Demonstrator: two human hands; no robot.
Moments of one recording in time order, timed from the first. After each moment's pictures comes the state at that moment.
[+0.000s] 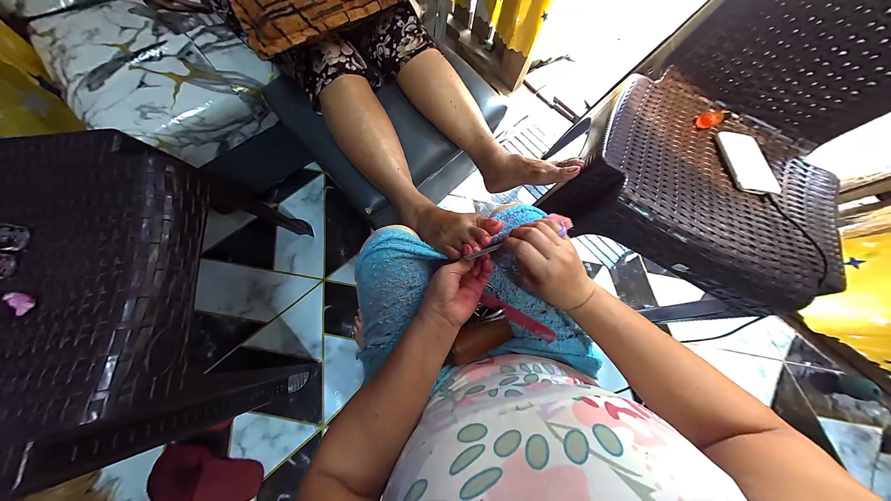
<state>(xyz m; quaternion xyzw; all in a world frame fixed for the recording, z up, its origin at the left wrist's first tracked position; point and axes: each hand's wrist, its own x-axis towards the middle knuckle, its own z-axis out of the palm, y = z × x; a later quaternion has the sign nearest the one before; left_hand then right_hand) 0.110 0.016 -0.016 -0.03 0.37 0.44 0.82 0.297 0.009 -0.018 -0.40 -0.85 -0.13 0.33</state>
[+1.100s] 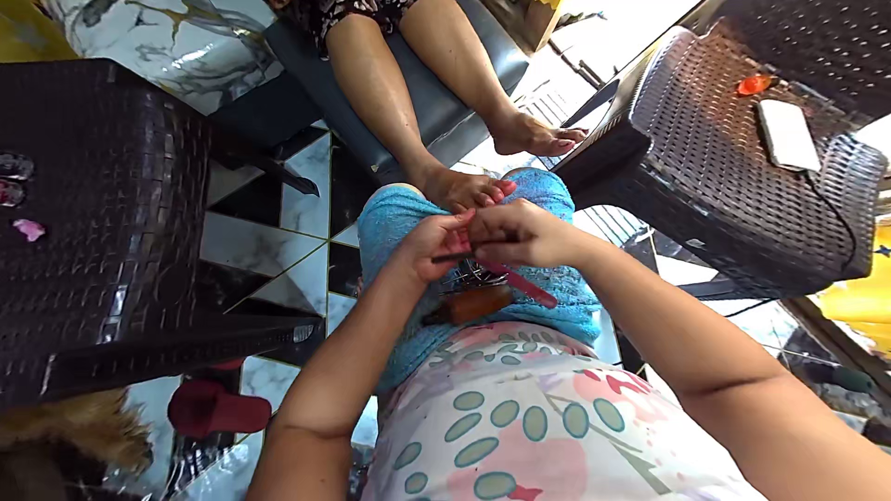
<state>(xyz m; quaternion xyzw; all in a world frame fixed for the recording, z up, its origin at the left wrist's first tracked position) 0.066 0.024 0.002 0.21 0.38 0.30 0.85 0.261 0.023 0.028 -0.28 -0.80 0.47 0.24</state>
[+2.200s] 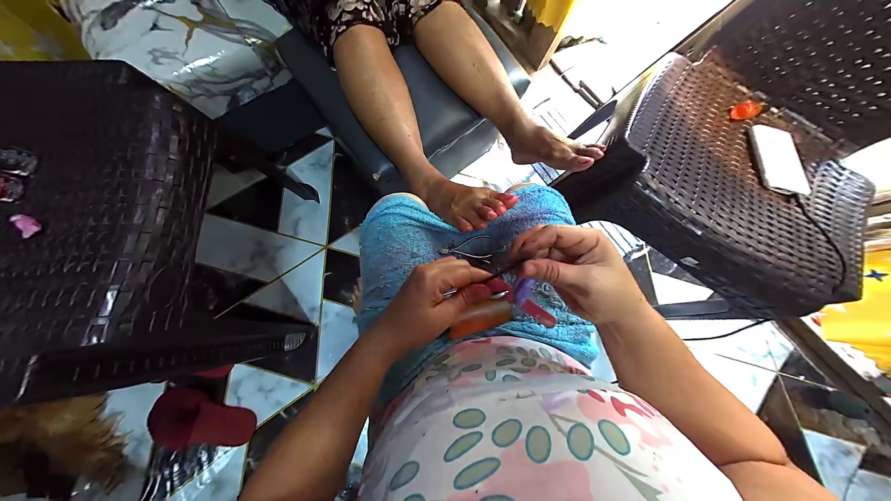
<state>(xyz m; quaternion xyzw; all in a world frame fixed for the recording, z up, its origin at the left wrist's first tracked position) 0.036 -0.029 0.007 0.77 0.26 0.37 0.46 0.279 -0.039 0.047 -0.34 -0.58 0.57 0.47</state>
